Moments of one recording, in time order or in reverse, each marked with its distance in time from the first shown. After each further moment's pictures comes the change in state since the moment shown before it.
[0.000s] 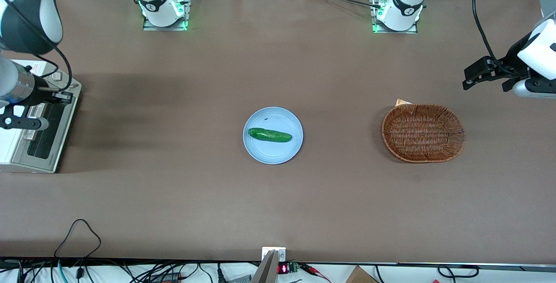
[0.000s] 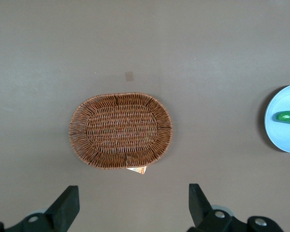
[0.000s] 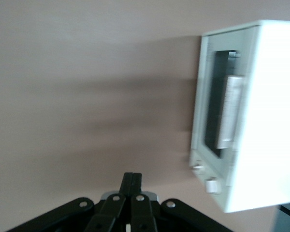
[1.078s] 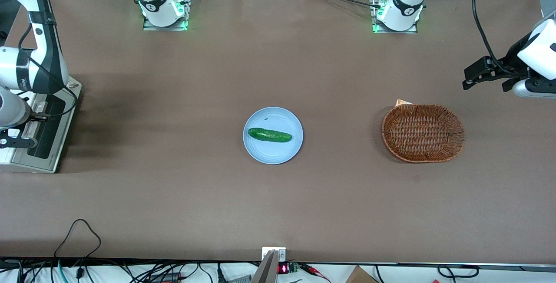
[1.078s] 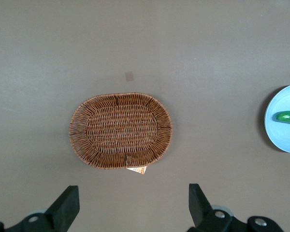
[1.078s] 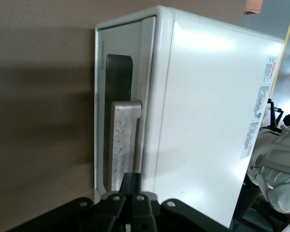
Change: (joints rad) arm -0.085 0.138 -0.093 -0.148 -0.357 0.310 0.032
